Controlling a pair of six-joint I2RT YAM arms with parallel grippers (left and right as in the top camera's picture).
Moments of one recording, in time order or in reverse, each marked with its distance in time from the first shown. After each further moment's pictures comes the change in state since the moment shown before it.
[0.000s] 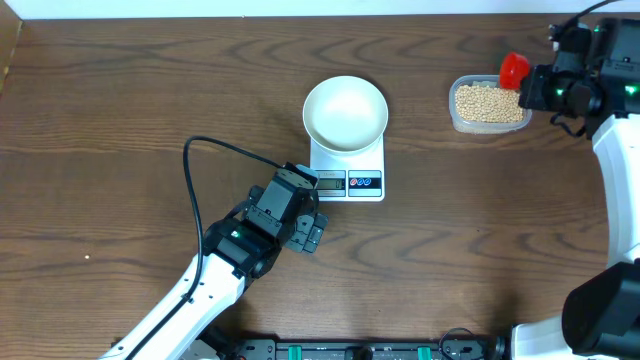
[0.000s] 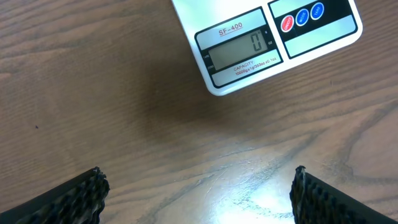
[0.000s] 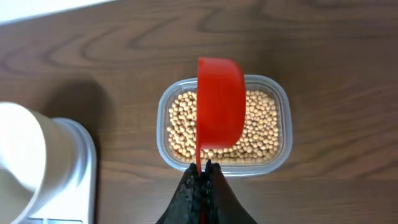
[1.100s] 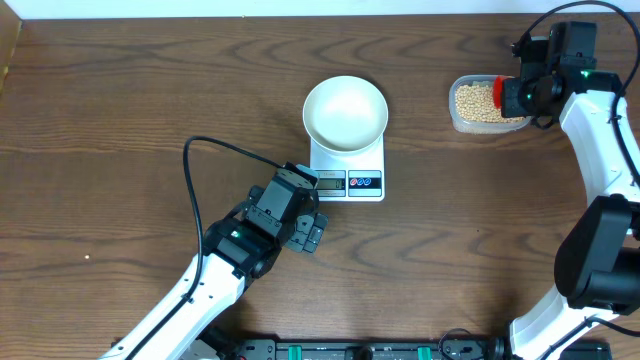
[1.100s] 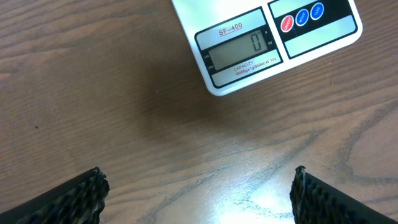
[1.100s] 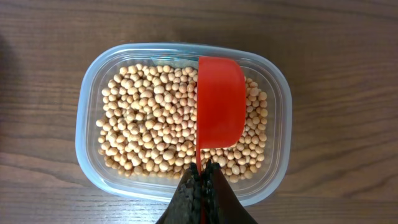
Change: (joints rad) left arm 0.000 0.000 0.000 0.000 0.000 0.000; right arm 0.035 0.219 0.014 0.048 0.144 -0.148
